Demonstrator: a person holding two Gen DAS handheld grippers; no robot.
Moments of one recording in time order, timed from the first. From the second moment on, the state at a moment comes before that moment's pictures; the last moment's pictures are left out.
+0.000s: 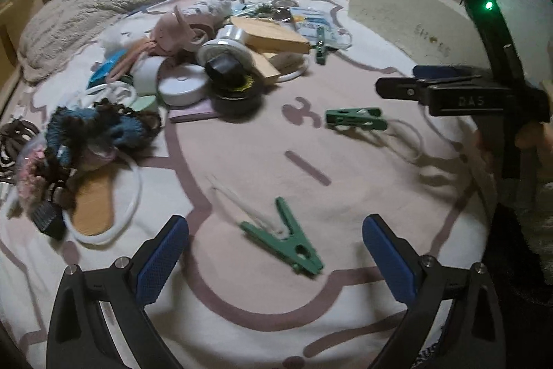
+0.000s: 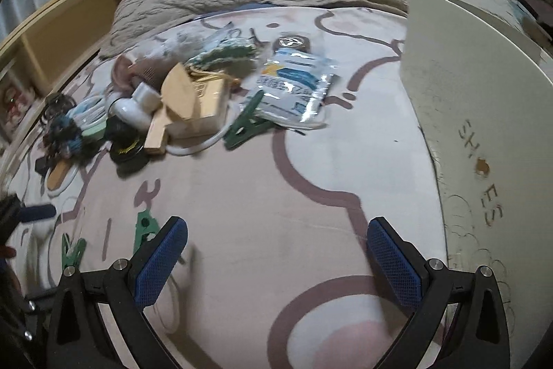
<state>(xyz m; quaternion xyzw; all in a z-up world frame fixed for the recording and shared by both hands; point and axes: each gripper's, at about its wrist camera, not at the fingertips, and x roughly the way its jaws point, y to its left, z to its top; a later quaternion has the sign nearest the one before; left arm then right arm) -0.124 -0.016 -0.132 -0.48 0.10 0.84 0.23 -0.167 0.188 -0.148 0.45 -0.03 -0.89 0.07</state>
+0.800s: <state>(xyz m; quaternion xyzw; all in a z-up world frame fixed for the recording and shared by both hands) -0.105 0.017 -0.135 -0.49 0.09 0.79 0.35 -0.160 0.174 -0.141 0.45 -0.02 -0.89 0.10</state>
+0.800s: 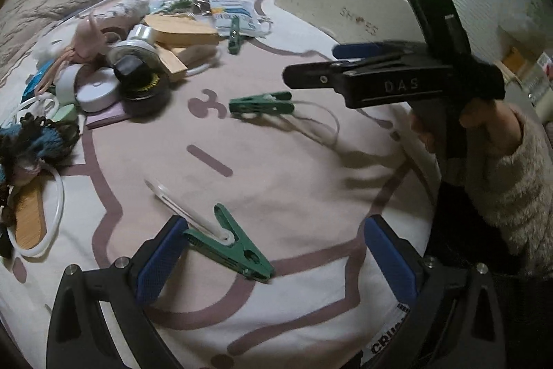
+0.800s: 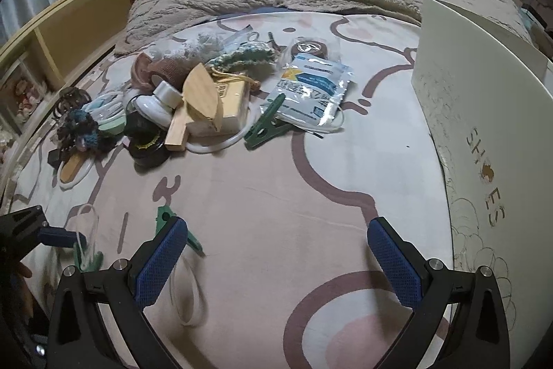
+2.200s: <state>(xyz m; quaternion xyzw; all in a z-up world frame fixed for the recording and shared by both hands) -0.107 -0.009 -0.151 -0.50 0.22 0.81 0.22 -0.162 0.161 -0.161 0.48 0.08 -0.87 0.08</state>
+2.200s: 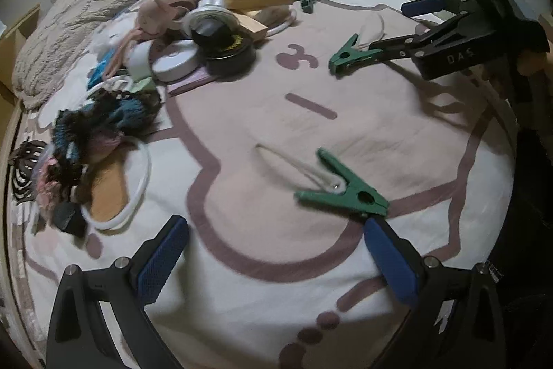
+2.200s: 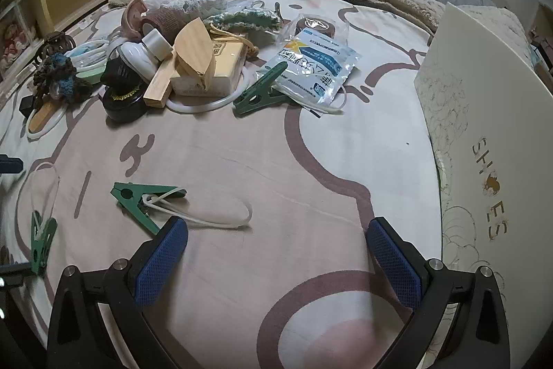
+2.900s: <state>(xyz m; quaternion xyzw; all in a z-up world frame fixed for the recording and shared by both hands) -0.121 0.002 -0.162 -0.50 0.15 0.83 0.20 -0.157 0.166 -0.155 0.46 0.08 -0.88 0.09</state>
